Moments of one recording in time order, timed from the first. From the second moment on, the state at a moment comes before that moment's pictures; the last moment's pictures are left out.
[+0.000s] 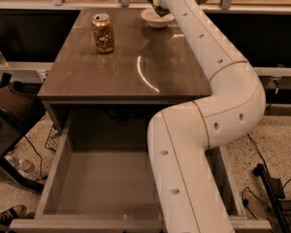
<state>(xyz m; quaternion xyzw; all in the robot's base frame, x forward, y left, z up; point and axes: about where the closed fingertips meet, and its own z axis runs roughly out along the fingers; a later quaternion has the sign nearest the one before) 0.996 -0.103 0.951 -0.13 0.80 -0.01 0.58</state>
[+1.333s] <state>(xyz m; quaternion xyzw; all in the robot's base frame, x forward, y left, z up) 1.013 -0.105 0.939 -0.08 0.79 0.00 0.61</state>
